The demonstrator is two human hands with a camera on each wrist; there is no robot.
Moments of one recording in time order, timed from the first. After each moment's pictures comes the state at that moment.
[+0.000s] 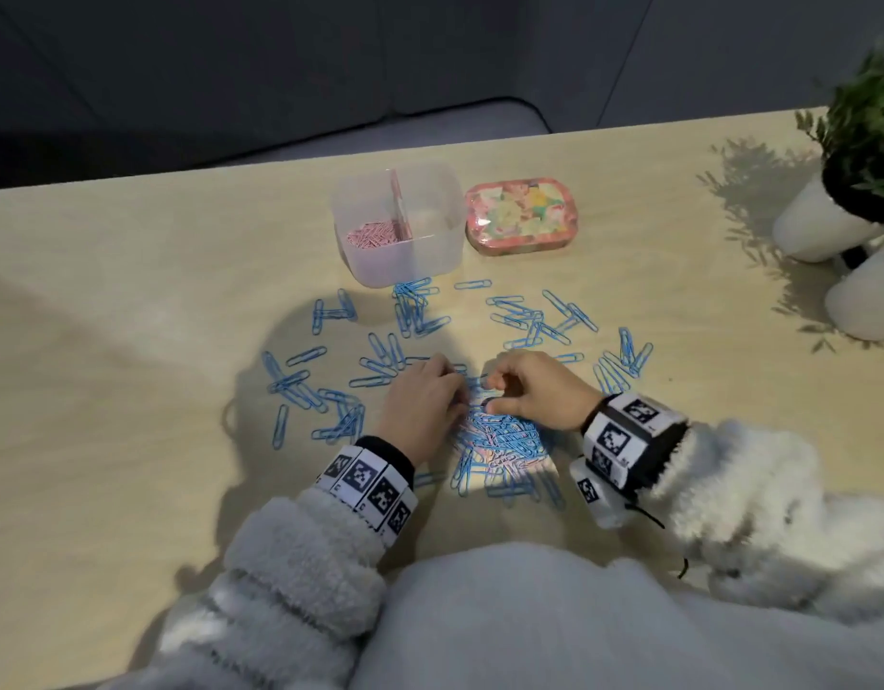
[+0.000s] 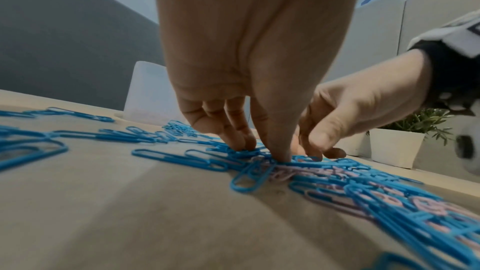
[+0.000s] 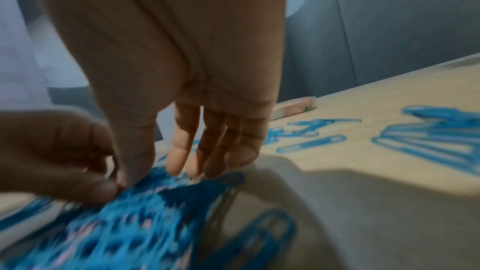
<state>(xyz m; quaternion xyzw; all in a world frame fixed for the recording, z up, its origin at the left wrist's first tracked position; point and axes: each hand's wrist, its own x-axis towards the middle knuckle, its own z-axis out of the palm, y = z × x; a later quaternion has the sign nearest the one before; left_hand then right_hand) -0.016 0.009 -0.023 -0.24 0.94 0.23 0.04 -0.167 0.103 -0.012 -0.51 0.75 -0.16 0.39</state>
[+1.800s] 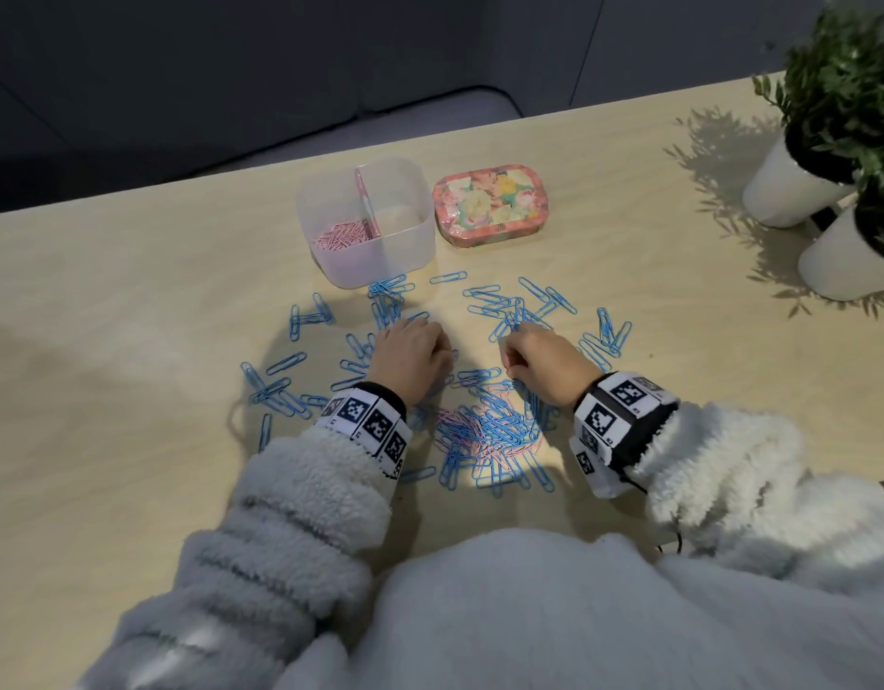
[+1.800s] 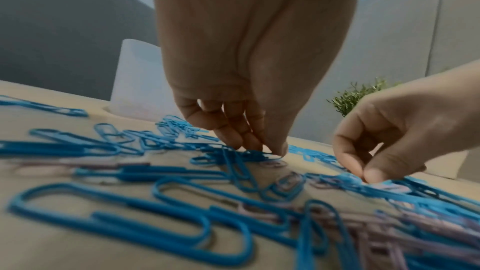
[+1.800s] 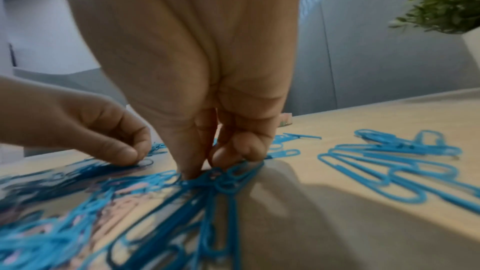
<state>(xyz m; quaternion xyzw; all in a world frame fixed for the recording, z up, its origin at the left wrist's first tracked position) -0.055 -0.021 -0.025 -0.28 0.93 0.22 0.04 -0.189 0.115 -0.021 -0.47 0.82 -0.11 0.29</state>
